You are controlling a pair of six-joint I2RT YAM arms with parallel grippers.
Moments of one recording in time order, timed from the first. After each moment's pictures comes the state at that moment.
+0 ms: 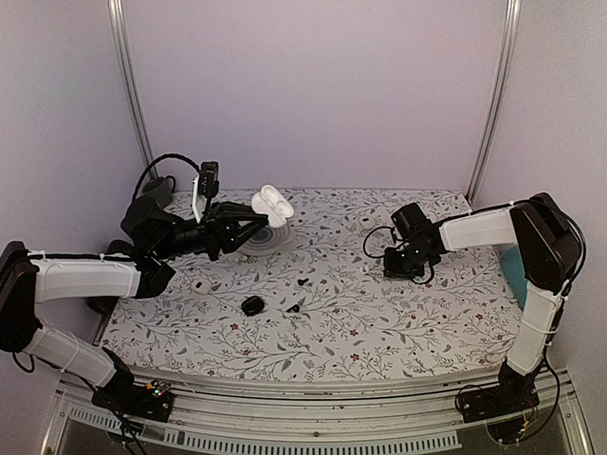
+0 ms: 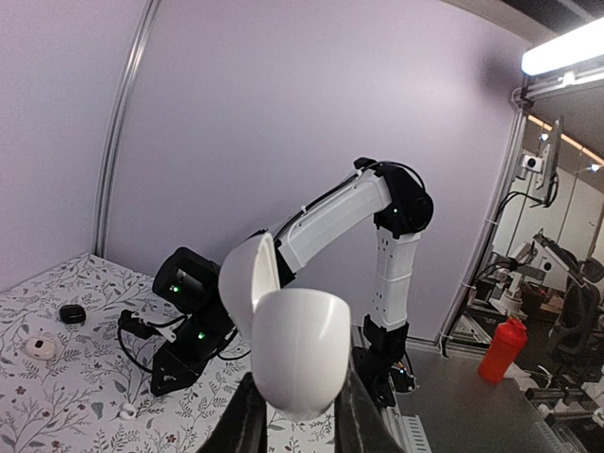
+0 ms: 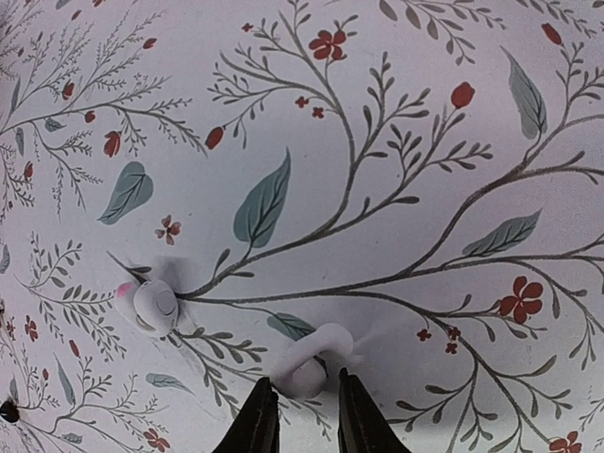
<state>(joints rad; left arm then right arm) -0.61 1.35 0.65 1.06 0.80 -0.54 0.51 1.89 1.12 -0.32 0.01 0.50</state>
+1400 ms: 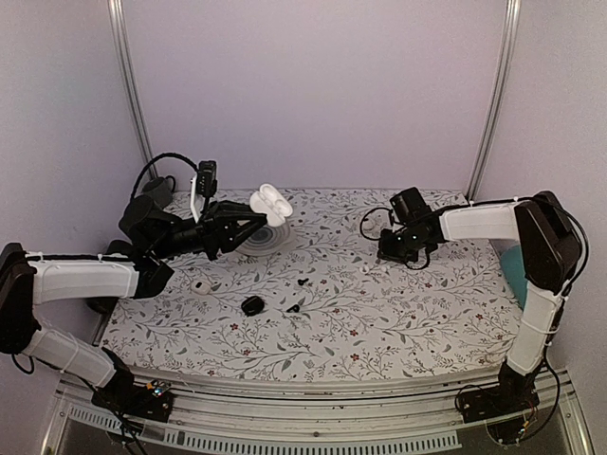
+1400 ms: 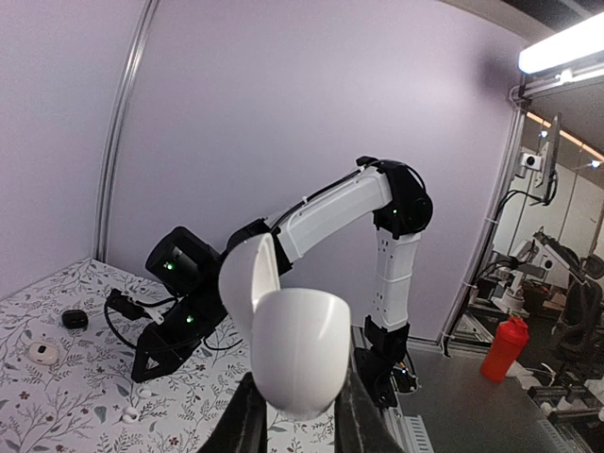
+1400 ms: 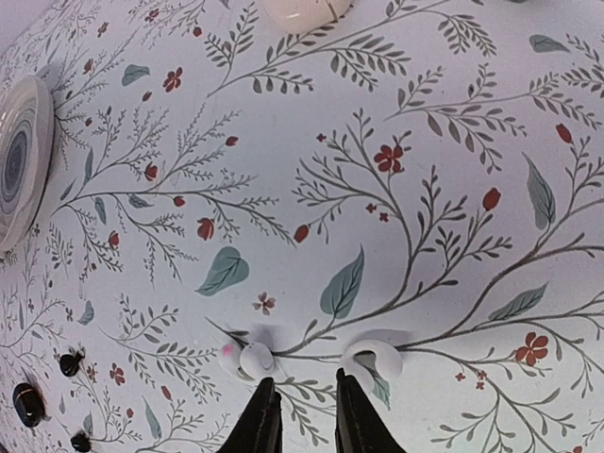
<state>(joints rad) -0.61 1.33 0.65 1.05 0.80 -0.53 0.50 1.87 1.20 -0.30 -0.01 0.56</state>
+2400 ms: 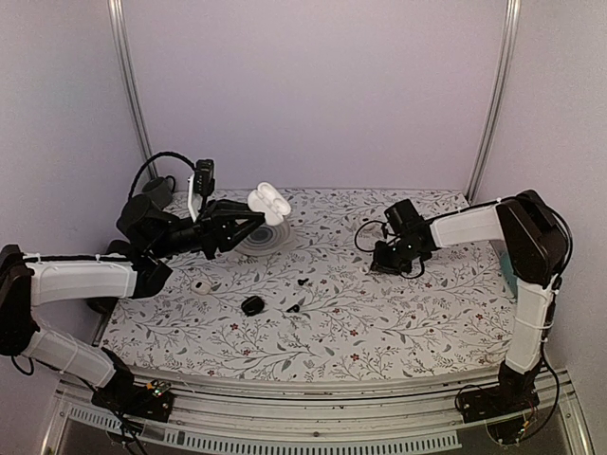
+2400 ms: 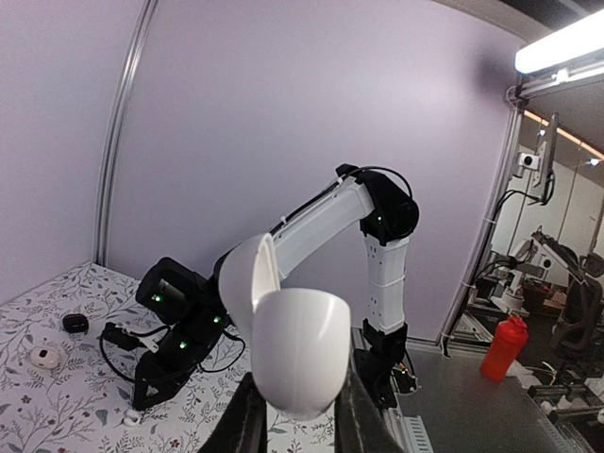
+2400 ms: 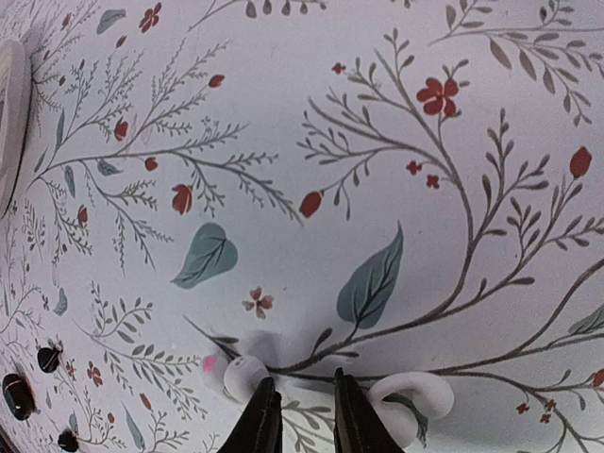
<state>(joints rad) -0.60 1.32 0.65 1.05 0.81 -0.53 0.51 1.99 1.22 -0.25 -0.09 0.58</state>
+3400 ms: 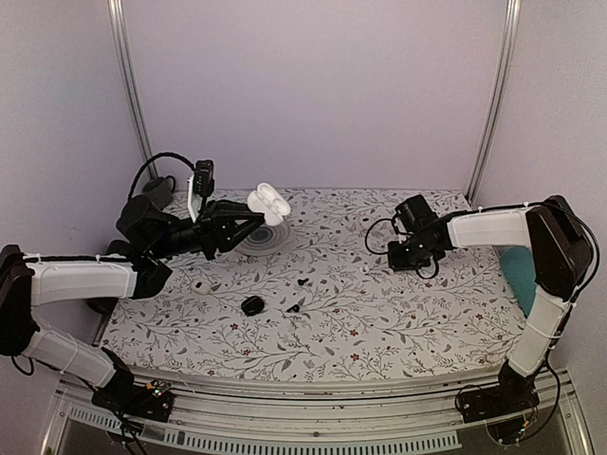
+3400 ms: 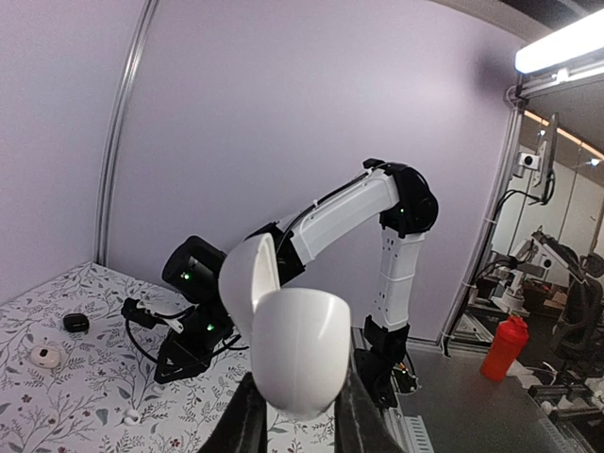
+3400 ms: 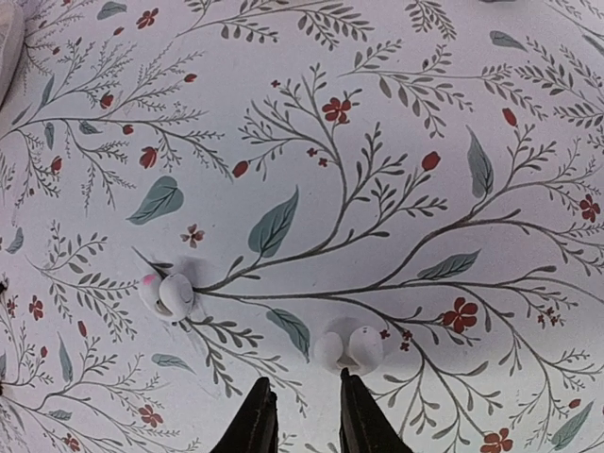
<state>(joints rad) -0.60 1.32 0.65 1.06 0.81 -0.53 0.51 1.81 1.12 -0.34 0.08 0.37</state>
